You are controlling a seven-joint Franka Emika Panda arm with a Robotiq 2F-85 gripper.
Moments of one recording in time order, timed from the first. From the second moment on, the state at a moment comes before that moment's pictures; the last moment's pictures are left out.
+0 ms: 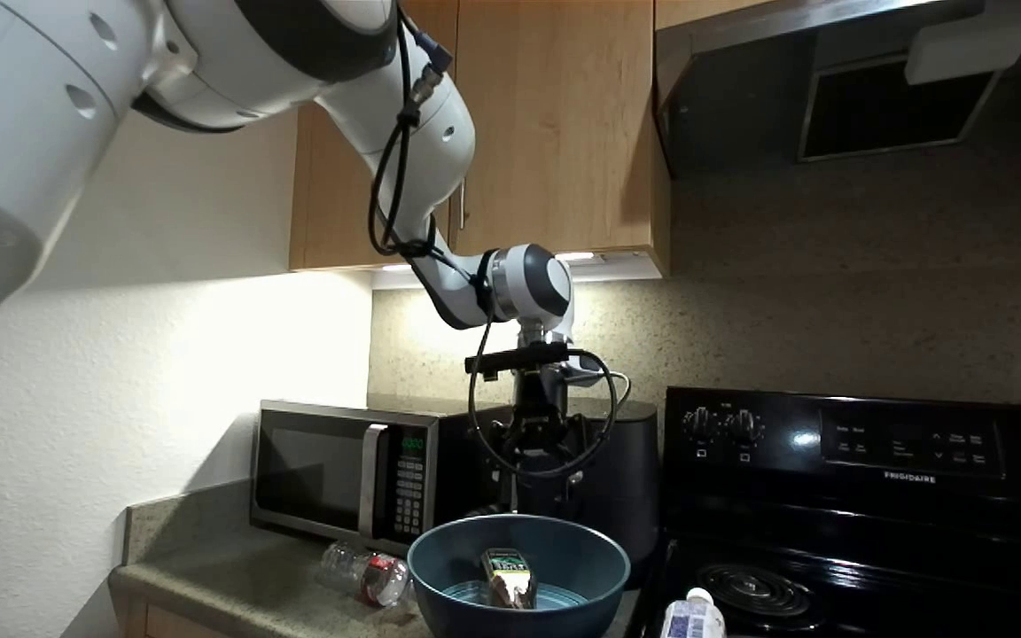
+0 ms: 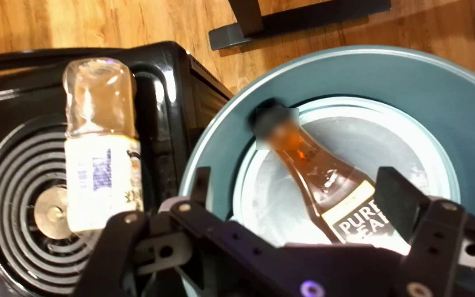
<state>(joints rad) -0.05 0.29 -0.09 -1.77 -0.13 1.70 0.12</state>
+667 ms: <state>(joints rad) -0.04 0.37 -0.03 -1.72 -0.13 1.67 -0.13</state>
